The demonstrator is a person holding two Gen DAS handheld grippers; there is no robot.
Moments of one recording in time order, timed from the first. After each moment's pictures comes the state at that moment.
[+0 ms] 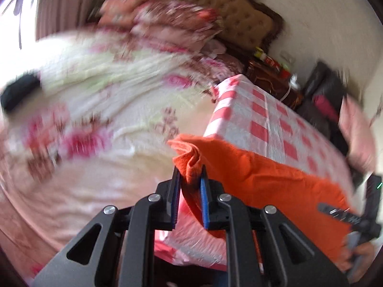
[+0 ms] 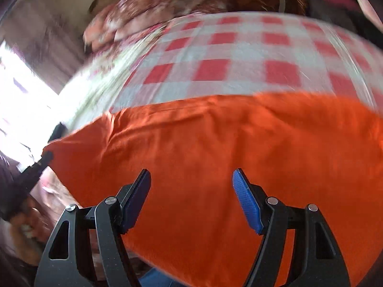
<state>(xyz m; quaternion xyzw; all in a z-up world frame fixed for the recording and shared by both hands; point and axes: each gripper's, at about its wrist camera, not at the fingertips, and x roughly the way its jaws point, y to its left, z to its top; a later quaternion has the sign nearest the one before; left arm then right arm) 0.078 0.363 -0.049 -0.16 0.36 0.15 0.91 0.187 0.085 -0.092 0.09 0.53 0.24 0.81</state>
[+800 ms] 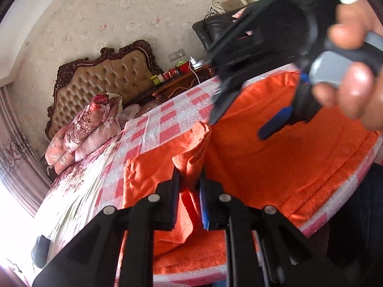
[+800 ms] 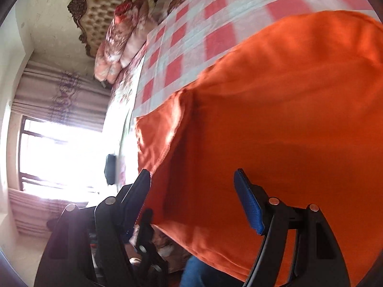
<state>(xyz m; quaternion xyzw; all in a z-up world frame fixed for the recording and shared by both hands) 0.068 0.073 -0.121 0.25 0.25 0.01 0.94 0.212 -0.001 -0.121 0.29 0.58 0.29 0.70</state>
